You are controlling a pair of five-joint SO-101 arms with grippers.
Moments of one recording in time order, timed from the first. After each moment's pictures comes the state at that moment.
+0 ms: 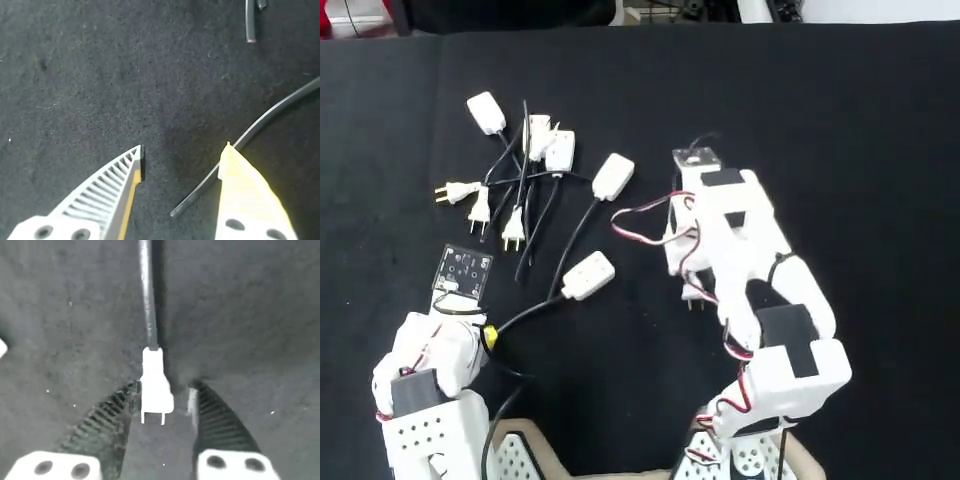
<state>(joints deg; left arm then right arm) -22.9 -95.2 92.4 67.6 -33.4 -9.2 8.6 24.7 72.5 -2.6</state>
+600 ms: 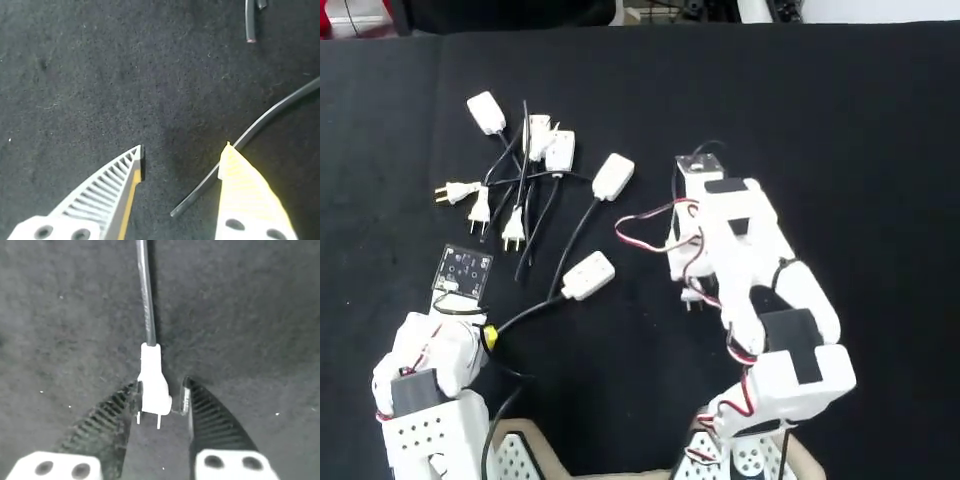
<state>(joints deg) -22.9 -95.2 92.4 67.6 -33.4 -8.4 7.3 29.3 68.2 -2.2</state>
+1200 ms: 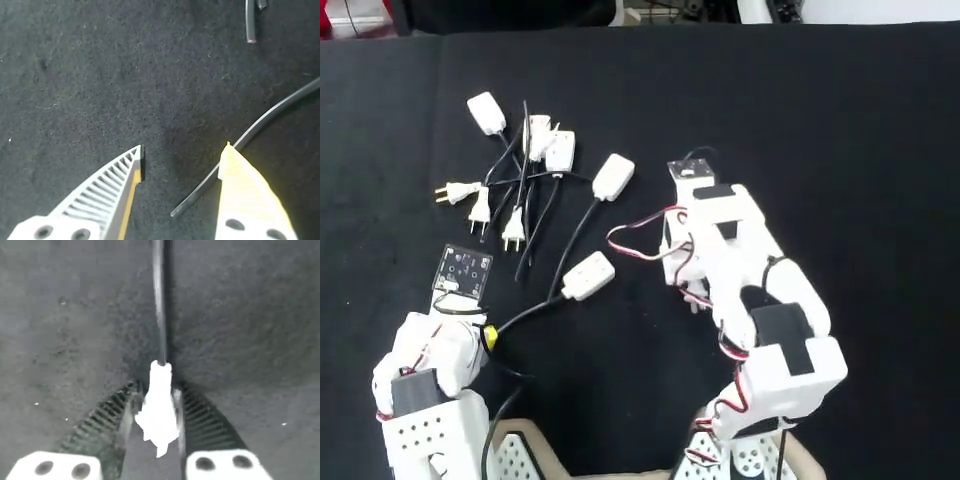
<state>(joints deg) -22.9 -95.2 92.4 67.6 -33.4 -10.8 11.0 29.3 65.3 -3.5</state>
